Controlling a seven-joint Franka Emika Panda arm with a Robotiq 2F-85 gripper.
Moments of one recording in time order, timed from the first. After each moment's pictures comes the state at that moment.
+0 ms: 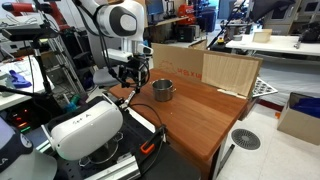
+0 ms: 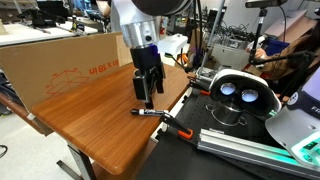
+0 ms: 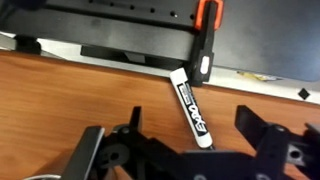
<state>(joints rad) 0.14 0.30 0.13 -2.39 0.01 2.39 0.05</state>
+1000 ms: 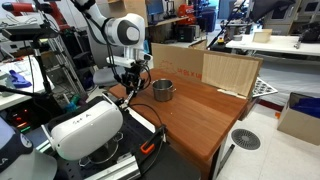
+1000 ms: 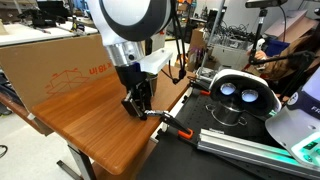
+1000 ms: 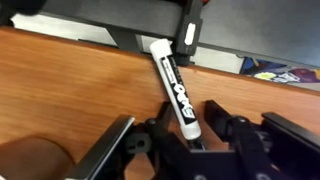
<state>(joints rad) 0.20 0.47 0.13 -2.26 -0.02 2.38 0.09</state>
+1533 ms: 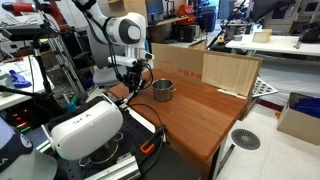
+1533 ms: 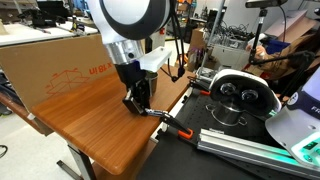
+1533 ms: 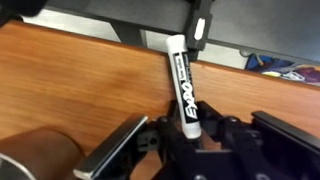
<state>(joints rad) 0.20 0.47 0.12 -2.25 -0.04 2.38 0.09</state>
